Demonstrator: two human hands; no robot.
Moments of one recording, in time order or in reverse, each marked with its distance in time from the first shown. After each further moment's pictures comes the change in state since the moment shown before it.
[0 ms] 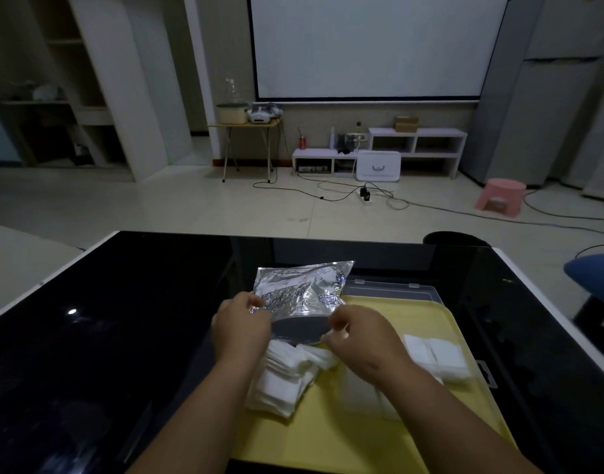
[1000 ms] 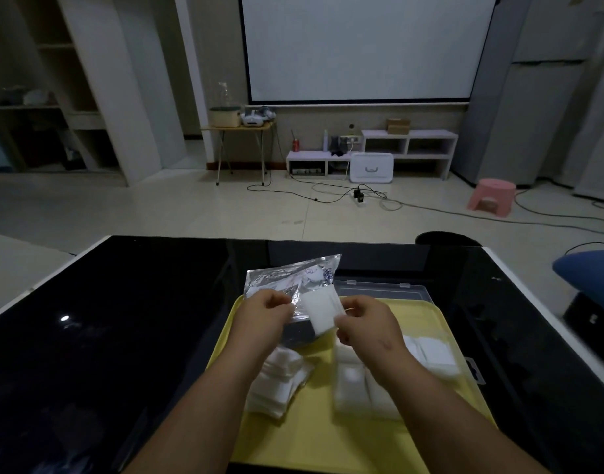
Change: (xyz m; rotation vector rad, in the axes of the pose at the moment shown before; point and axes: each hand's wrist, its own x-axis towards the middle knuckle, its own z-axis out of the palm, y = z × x) left_hand -0.019 0.030 0.005 -0.367 -0.346 -0.001; right_hand -0.005 -0.002 -0.015 0.582 0.087 0.285
